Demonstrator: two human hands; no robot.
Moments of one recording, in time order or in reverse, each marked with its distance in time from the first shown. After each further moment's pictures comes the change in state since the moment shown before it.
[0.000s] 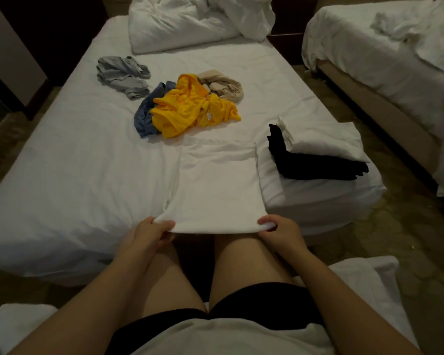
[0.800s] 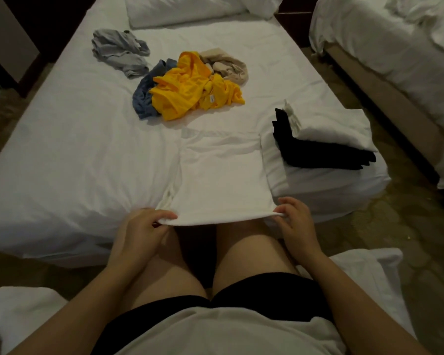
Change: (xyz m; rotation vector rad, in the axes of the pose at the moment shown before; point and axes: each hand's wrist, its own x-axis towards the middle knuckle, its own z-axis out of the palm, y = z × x) left_hand -0.031 -0.012 -0.033 0.767 -0.037 0.882; right_hand -0.012 0.008 -0.013 -0.206 0.125 -0.230
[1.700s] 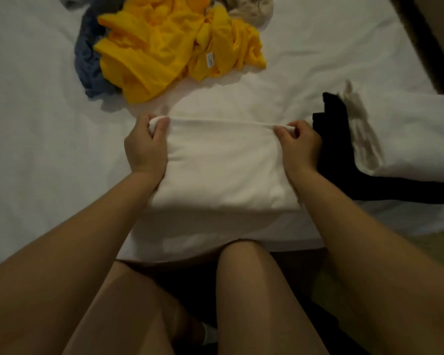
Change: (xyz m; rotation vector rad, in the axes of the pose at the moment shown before) left_hand 0.278 -0.034 0.094 -0.008 0.306 -0.308; right_hand 0.286 0.017 0.077 0.213 0.197 0.301
